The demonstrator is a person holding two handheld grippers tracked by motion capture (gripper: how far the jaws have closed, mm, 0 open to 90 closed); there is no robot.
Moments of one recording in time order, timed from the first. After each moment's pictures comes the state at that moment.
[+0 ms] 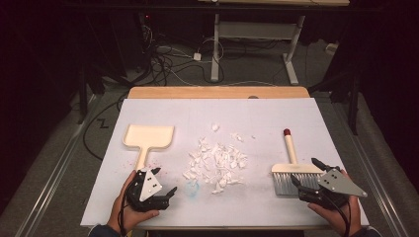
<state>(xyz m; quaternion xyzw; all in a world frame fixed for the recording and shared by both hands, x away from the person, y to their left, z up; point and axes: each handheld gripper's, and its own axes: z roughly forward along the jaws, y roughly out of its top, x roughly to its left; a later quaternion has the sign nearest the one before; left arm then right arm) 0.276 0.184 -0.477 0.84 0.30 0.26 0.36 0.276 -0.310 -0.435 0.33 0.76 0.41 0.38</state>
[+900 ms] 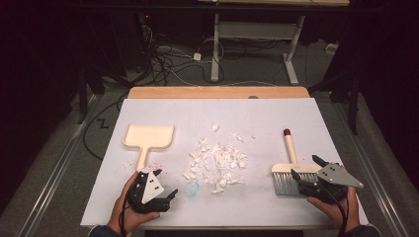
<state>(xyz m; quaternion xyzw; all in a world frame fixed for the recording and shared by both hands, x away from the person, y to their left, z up) 0.273 0.182 -0.480 0.85 0.29 0.26 0.35 0.292 -0.312 -0.437 0.37 0.76 0.38 0.38</state>
